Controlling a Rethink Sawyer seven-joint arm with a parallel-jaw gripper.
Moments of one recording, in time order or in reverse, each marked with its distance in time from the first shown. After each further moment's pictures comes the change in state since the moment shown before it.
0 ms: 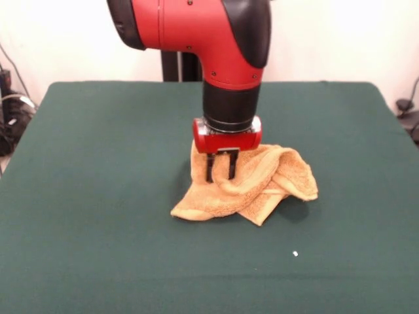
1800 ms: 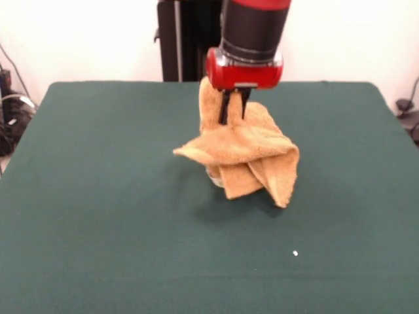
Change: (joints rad) arm 0.086 -0.242 -0.051 0.105 0.000 0.162 0.000
